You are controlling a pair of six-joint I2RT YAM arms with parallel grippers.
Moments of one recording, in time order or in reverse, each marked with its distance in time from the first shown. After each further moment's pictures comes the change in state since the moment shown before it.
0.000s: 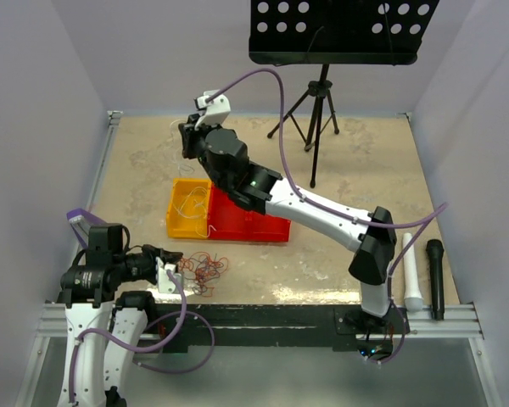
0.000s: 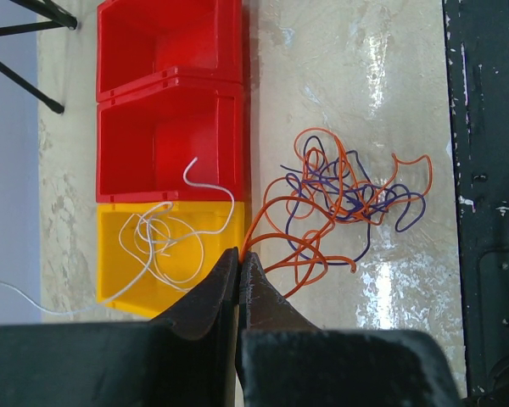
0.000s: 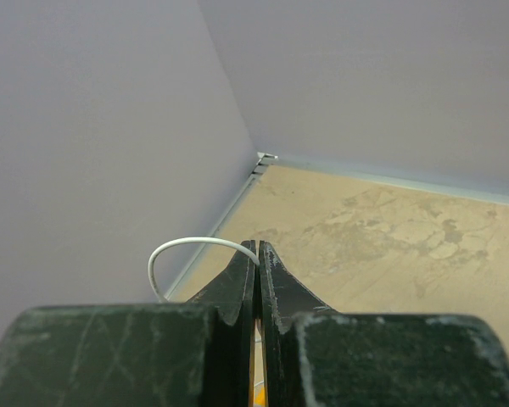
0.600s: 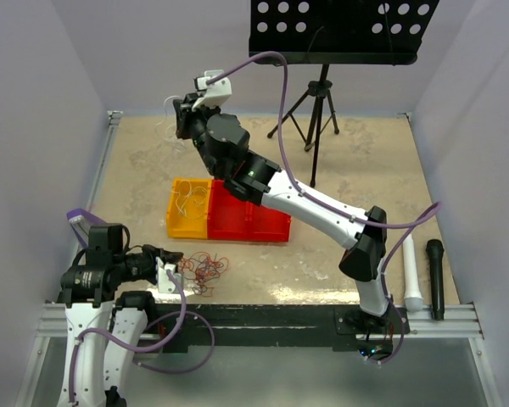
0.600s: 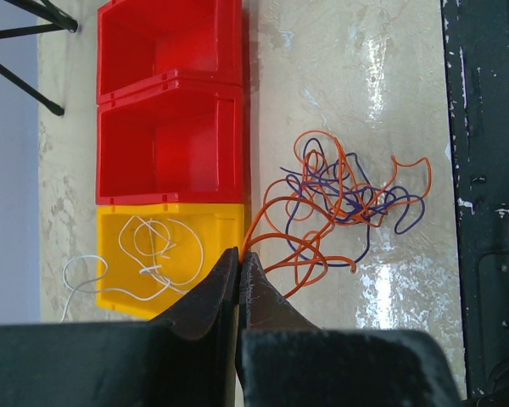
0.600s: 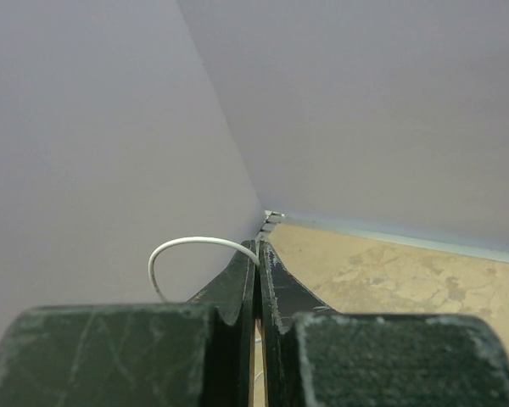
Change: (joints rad) left arm 0.000 0.000 0.000 0.000 0.006 0.000; right arm -0.005 0.098 0.237 0.012 0.032 -0.060
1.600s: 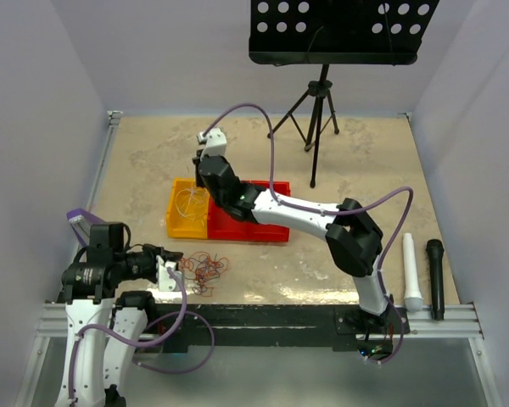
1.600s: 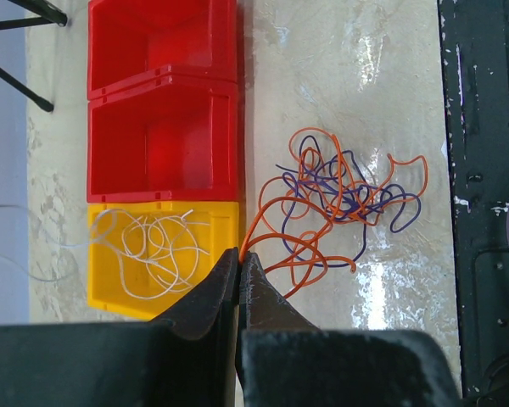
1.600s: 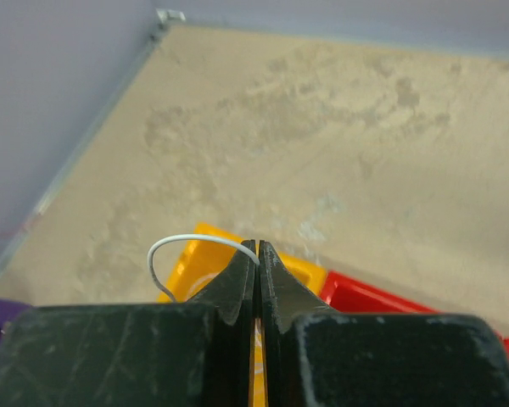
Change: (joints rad) left arm -0.001 0.019 -0.002 0.000 -0.008 0.000; right arm -0.039 0.038 -0.444 0.040 -0.002 0.130
